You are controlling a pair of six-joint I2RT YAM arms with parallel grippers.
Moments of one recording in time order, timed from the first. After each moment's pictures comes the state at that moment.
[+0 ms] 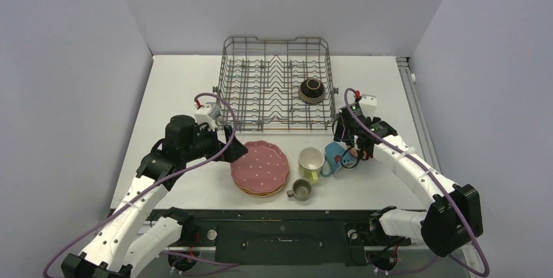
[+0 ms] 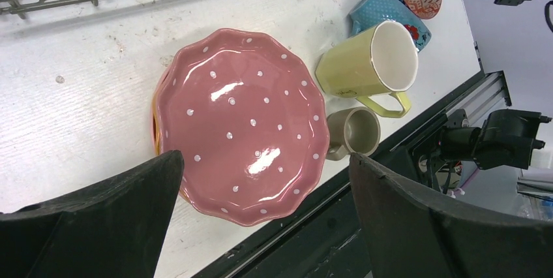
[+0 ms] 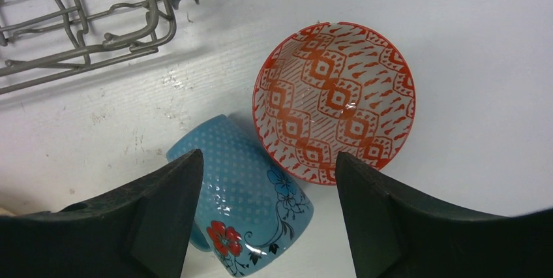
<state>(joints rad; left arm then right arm) -0.39 0.82 0.77 -0.53 0.36 -0.42 0.45 1.22 0.91 -0.70 0.46 0.55</state>
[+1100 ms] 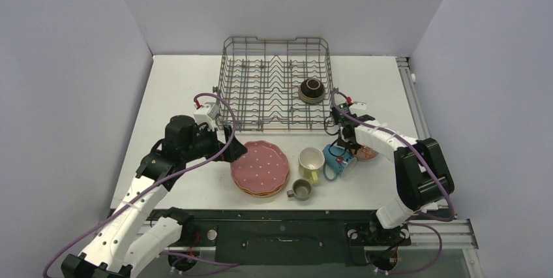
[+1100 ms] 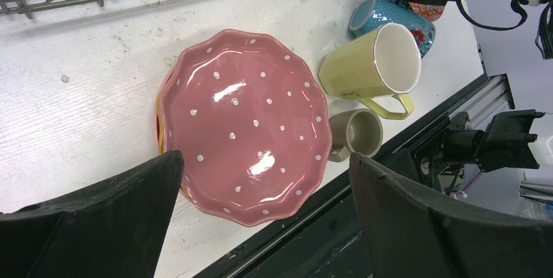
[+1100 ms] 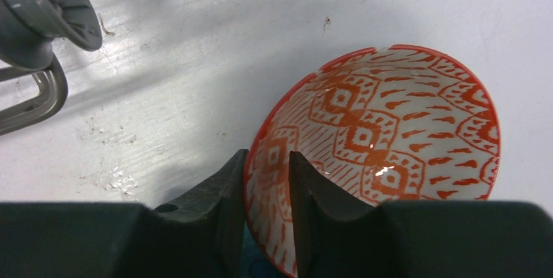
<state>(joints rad) -0.39 0.81 0.77 -0.53 0.34 -0.42 0.37 1.58 0.90 -0.54 0.45 0.56</state>
